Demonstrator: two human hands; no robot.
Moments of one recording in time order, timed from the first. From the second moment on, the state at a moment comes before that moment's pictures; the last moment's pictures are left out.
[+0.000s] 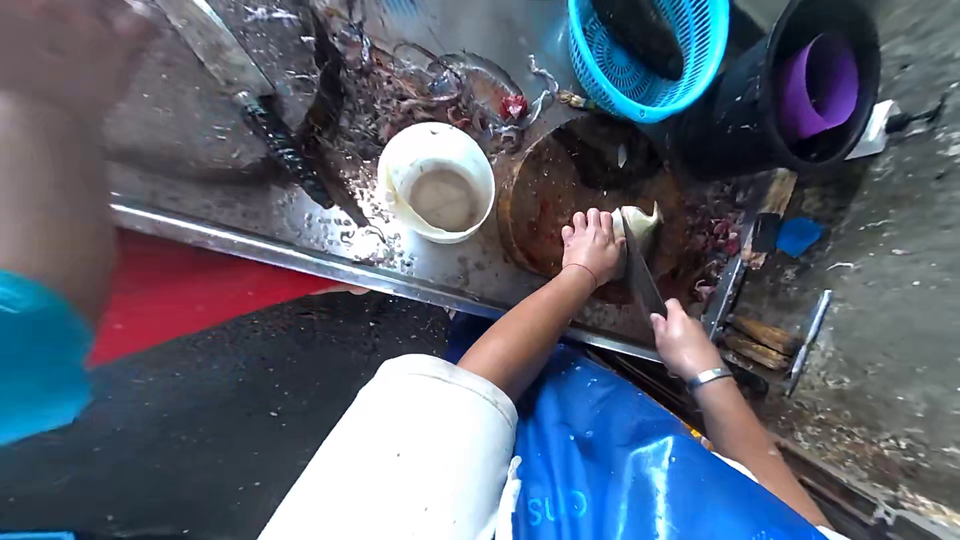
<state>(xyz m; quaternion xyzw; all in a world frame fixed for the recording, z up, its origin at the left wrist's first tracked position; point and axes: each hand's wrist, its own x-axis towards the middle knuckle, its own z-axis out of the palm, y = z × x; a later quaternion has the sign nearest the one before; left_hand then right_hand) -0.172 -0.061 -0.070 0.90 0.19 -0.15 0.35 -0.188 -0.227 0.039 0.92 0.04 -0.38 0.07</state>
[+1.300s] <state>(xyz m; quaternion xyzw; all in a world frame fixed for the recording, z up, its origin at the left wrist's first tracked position) -0.355 -0.089 -0.044 0.60 0.23 -0.08 0.76 -0.265 -0.299 -0.025 0.71 0.16 -0.41 -0.56</state>
